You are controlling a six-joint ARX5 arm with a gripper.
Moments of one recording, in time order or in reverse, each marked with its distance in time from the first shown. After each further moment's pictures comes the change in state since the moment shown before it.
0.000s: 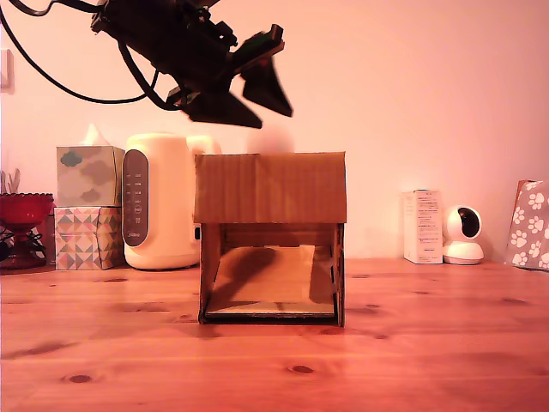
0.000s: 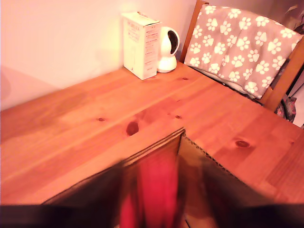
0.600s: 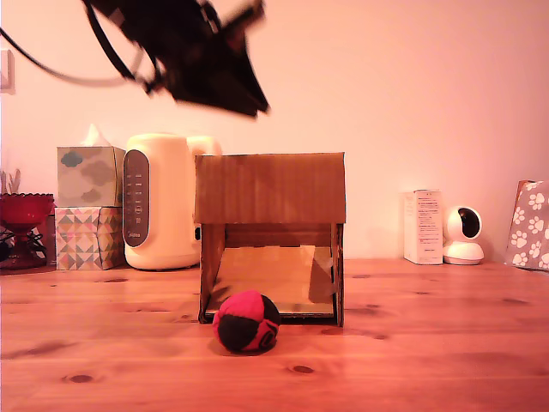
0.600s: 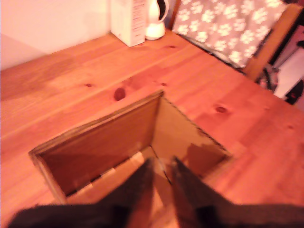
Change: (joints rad) arm -0.003 -0.149 0.001 -0.279 0.045 0.005
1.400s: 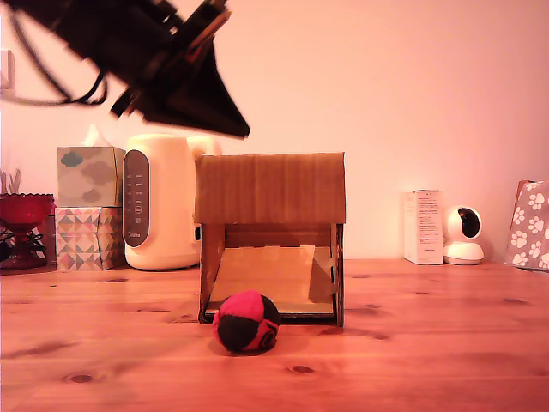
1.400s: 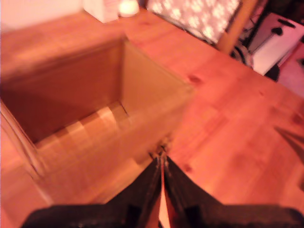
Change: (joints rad) arm -0.056 -0.183 -0.373 0.202 0.034 -0.029
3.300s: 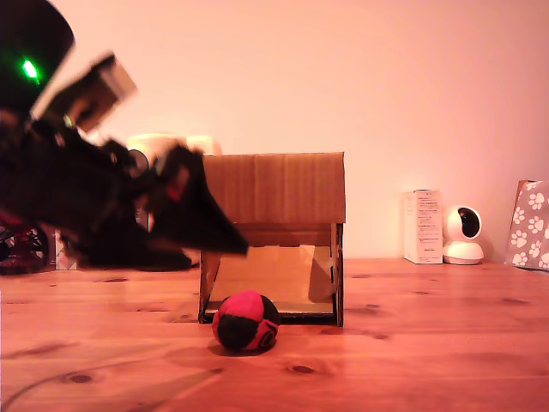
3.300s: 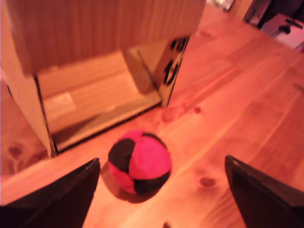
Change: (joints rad) arm -0.010 0.167 -0.397 0.579 -0.043 -0.058
